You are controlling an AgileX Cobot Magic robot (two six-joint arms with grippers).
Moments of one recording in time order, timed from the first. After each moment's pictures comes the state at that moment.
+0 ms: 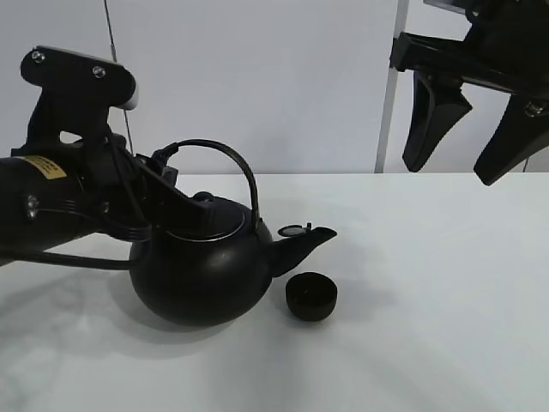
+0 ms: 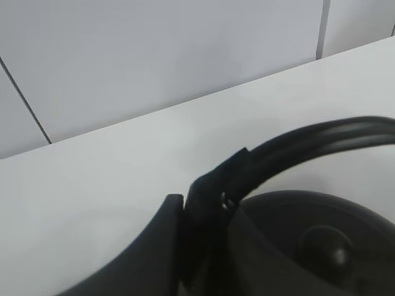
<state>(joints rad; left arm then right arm) -0.81 1.76 -0.56 -0.64 -0.89 0.45 0.28 1.55 -1.19 0.18 0.99 0.10</state>
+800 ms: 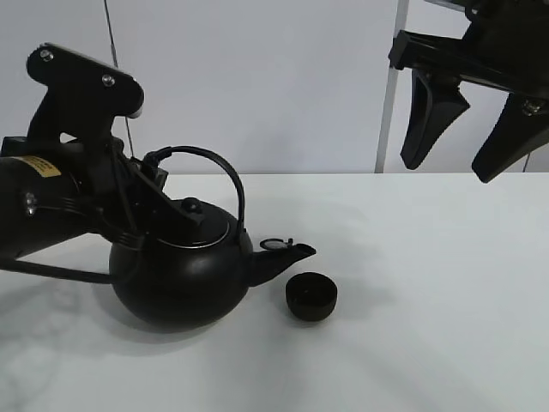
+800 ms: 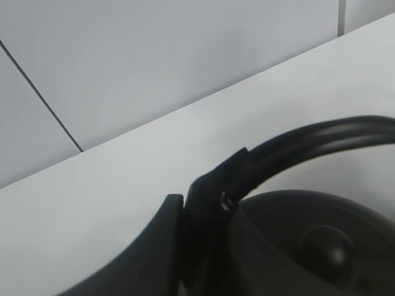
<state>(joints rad) -0.81 1.76 -0.56 -0.70 -0.90 0.62 0.28 1.55 -1.19 0.17 0.98 0.10</state>
